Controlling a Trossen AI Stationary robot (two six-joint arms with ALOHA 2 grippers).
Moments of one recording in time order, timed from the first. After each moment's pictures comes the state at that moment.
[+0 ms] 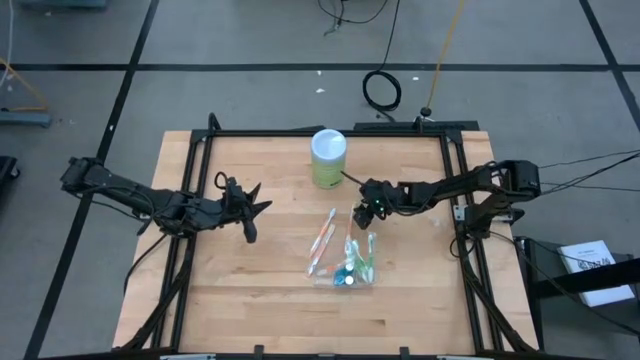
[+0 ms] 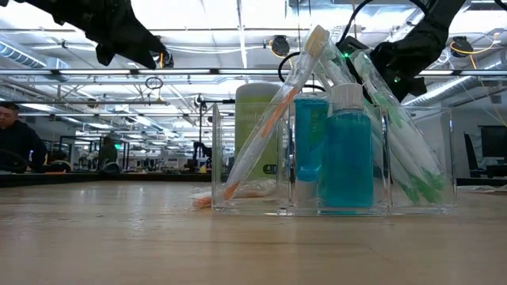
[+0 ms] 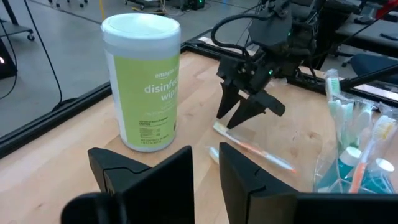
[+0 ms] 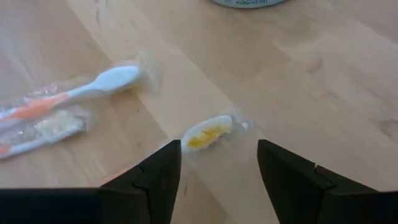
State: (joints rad) left arm -0.30 0.86 0.56 -0.08 -0.65 -0.40; right arm -0.16 1.59 0.64 0.08 0.13 0.56
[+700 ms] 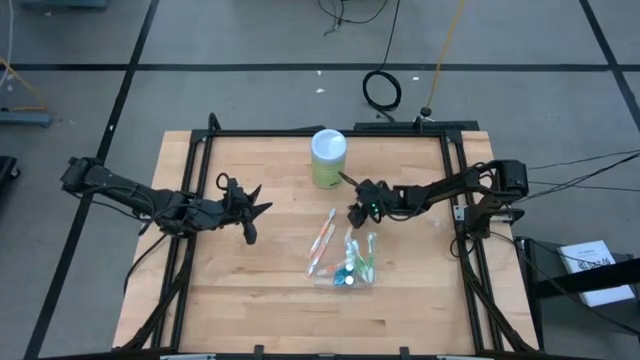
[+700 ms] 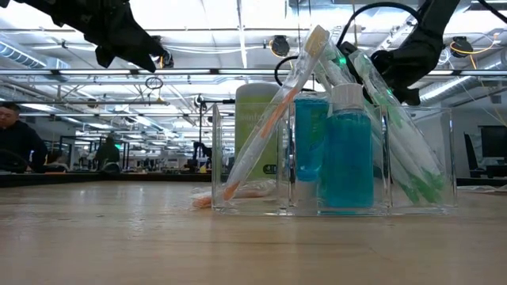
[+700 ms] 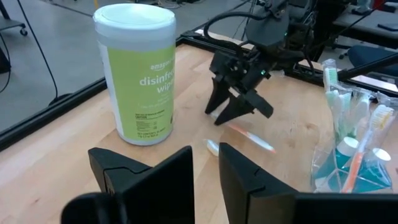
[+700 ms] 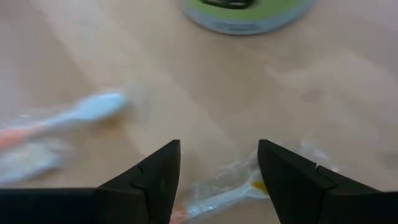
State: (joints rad) left arm -0.30 0.87 0.56 -0.10 -0.63 -0.40; right arm -0.14 1.68 0.64 0.20 0.23 0.56
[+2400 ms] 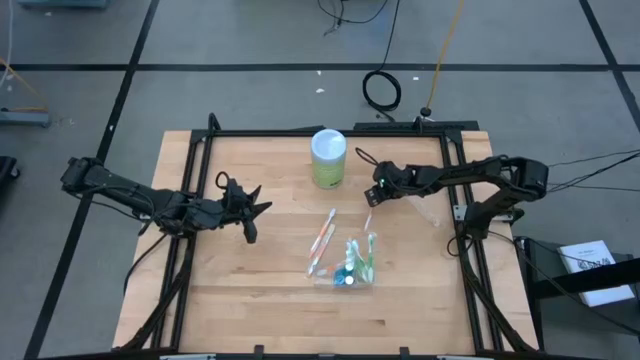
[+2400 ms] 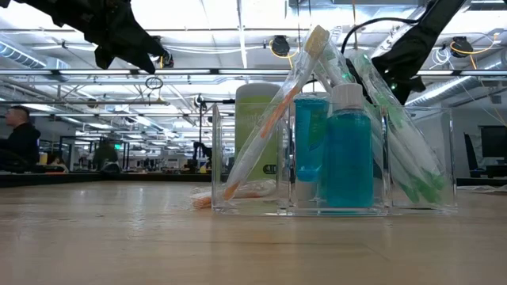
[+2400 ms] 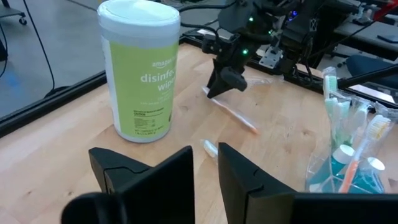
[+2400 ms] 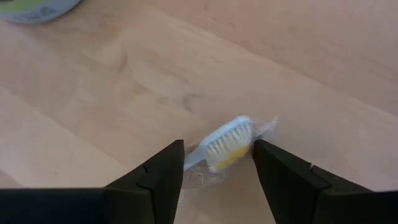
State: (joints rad) left arm -0.29 0.87 0.56 -0.10 -0.63 -0.46; right arm -0.38 1.54 0.64 -0.22 0.16 0.70
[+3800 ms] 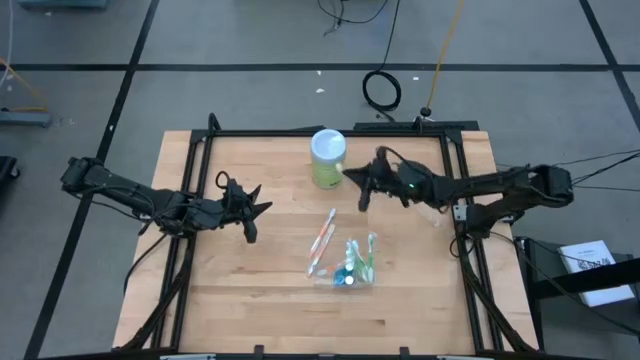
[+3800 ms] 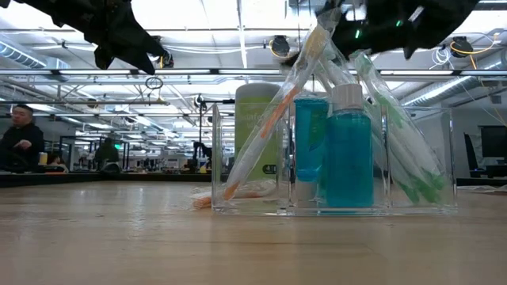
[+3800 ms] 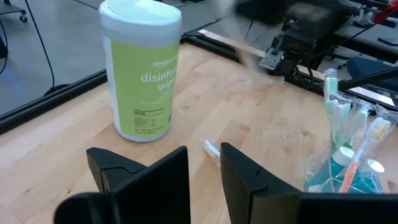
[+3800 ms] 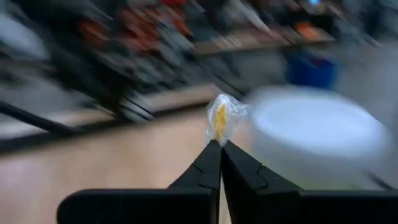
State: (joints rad) left arm -0.29 0.87 0.56 -0.10 -0.63 -0.47; right arm -0.15 1.31 0.64 0.59 0.18 0.08
